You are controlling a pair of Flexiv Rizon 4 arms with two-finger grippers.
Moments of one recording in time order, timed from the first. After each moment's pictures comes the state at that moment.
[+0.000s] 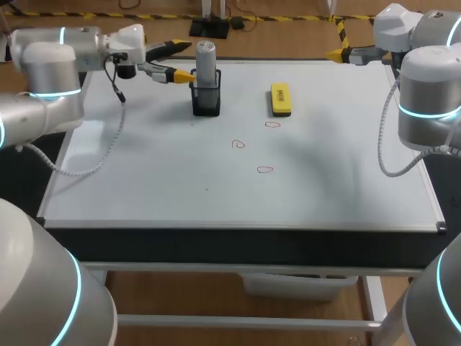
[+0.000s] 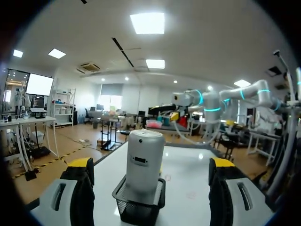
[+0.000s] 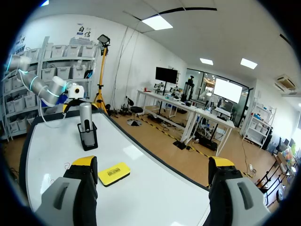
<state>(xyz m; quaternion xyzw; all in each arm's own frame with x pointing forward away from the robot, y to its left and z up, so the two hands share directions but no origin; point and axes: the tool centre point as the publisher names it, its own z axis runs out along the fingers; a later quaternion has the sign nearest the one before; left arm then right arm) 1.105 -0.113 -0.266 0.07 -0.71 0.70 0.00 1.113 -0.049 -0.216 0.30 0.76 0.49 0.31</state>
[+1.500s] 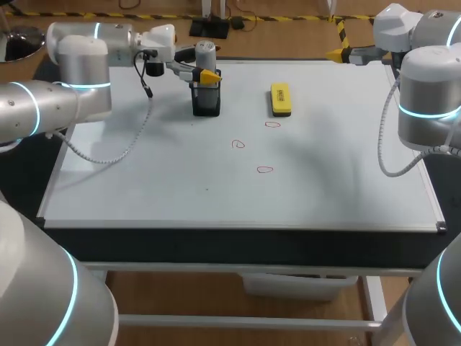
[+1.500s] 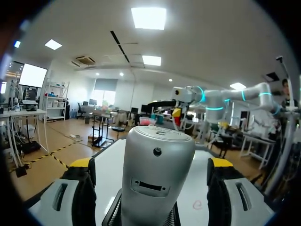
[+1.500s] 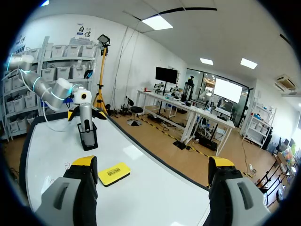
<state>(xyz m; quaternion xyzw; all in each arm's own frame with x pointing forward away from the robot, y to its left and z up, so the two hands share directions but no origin) 1.118 -0.173 -0.281 0.06 -0.72 0.69 0.05 1.113 -0.049 -0.216 0.30 0.76 0.49 0.31</state>
